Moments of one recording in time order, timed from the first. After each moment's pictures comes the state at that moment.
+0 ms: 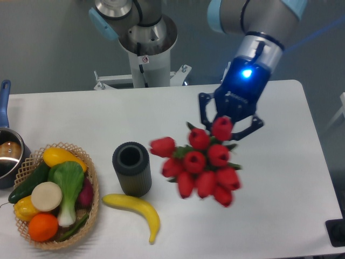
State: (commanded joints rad) arm 2.70 -1.79 -1.65 -0.81 0.37 1.04
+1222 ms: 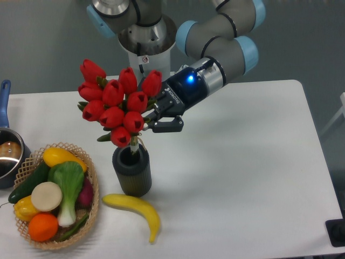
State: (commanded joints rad) arm 2.66 -1.78 -1.90 -0.80 -0.05 1.20
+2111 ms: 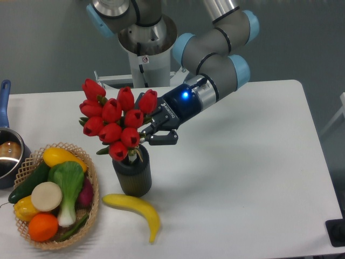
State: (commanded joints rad) arm 2.64 -1.85 -1.96 -0.80 -0.04 1.34
